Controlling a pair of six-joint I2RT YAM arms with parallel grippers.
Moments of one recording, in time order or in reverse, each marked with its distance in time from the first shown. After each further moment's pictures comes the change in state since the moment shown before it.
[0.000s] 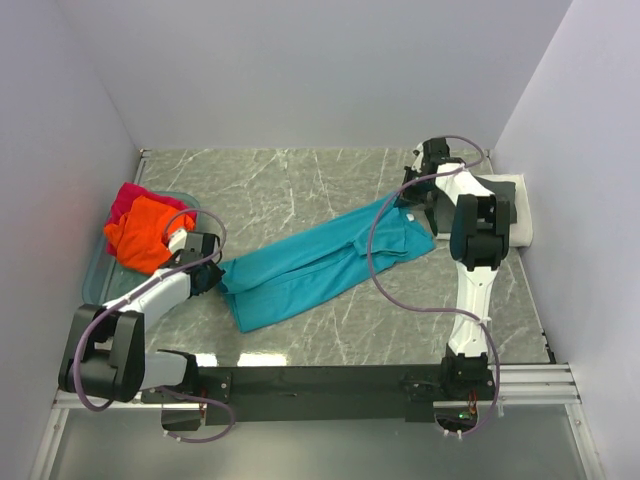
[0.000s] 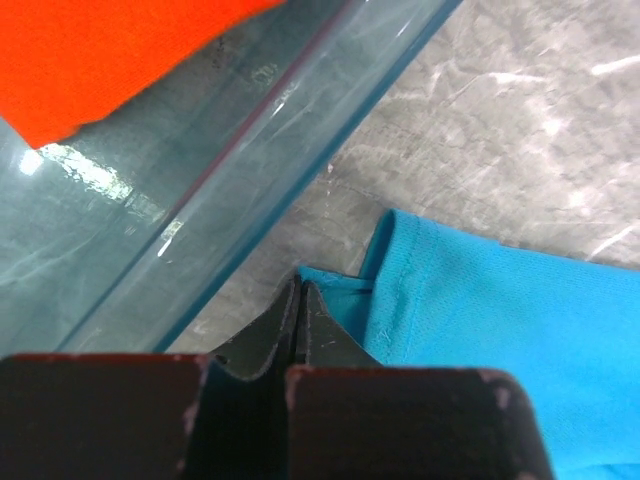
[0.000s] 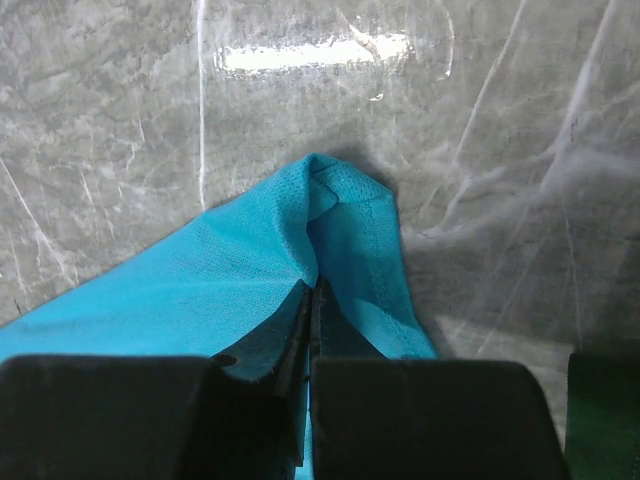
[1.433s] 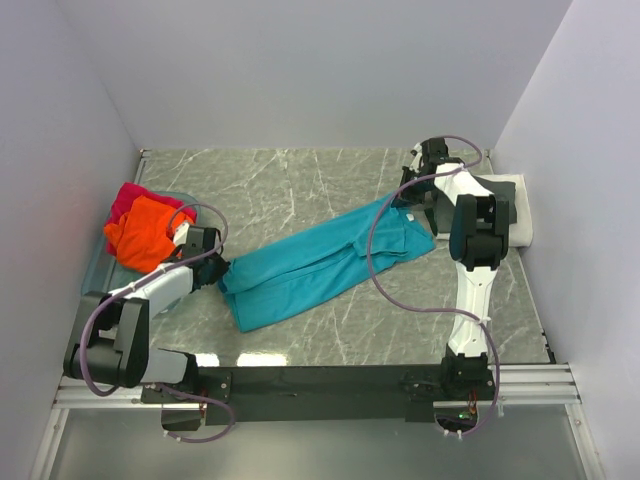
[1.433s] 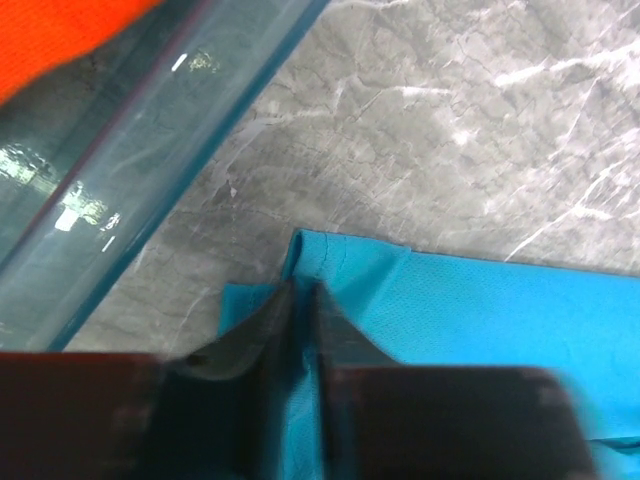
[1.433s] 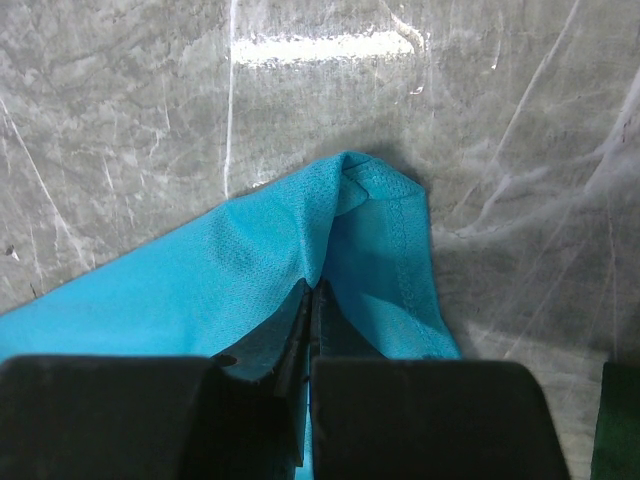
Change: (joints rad) left arm 0.005 0.066 0.026 0.116 0.101 -0.026; right arm 0.000 0.000 -0.001 -0.003 -0.039 -0.005
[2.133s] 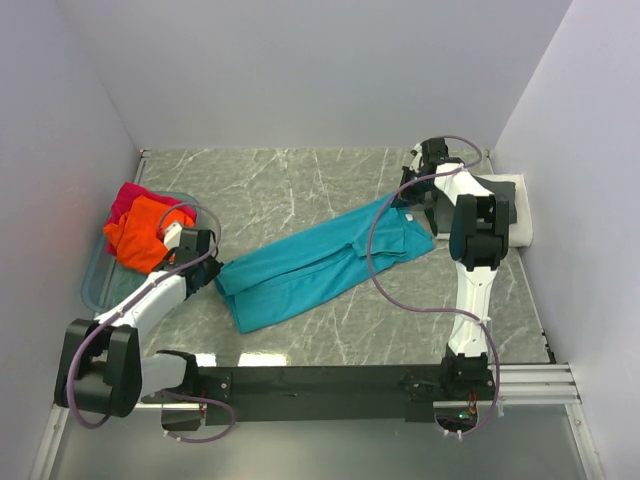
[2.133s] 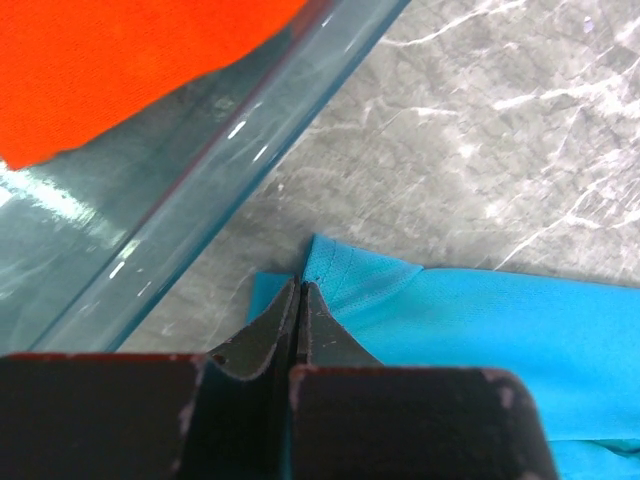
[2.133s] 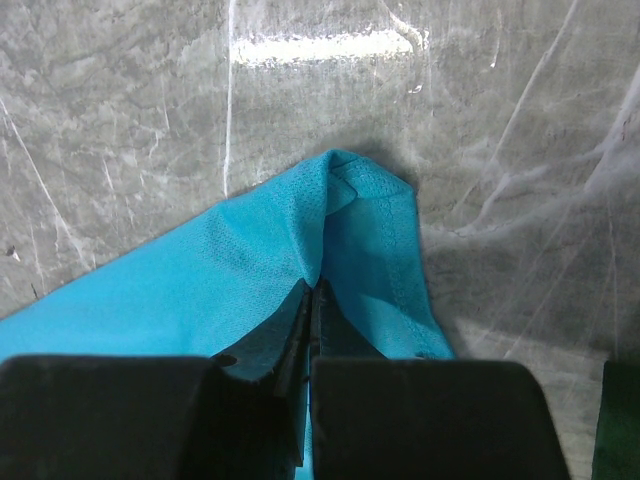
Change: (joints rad) left arm 0.005 -0.137 -0.006 -0.103 -0.080 0.008; right arm 0.000 0.000 0.000 -0.001 0.001 0.003
